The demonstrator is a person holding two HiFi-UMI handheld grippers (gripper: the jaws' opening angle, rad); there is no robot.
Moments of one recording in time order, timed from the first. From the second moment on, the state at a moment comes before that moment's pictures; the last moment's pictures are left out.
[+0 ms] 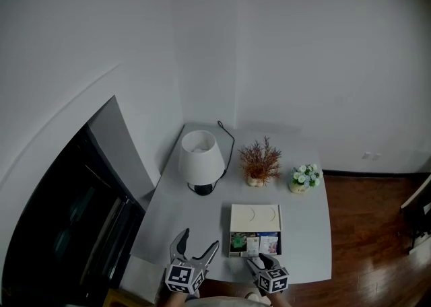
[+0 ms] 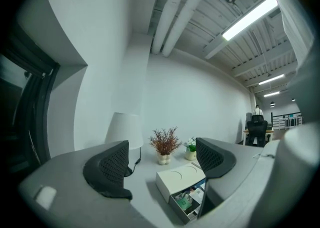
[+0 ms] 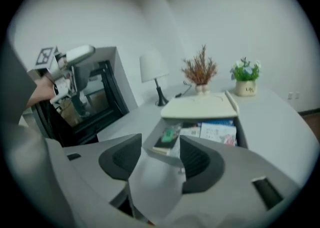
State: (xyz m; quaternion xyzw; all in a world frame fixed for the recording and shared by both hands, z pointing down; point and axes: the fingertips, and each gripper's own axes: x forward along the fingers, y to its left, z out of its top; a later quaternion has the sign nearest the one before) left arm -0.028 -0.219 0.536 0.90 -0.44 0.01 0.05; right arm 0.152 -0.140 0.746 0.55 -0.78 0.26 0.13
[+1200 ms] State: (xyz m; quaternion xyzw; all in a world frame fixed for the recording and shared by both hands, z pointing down) left arm -0.033 -0.220 0.496 0.89 -0.45 -0.01 0.00; right arm 0.207 -0.184 0.576 0.56 -0.81 0.01 0.15
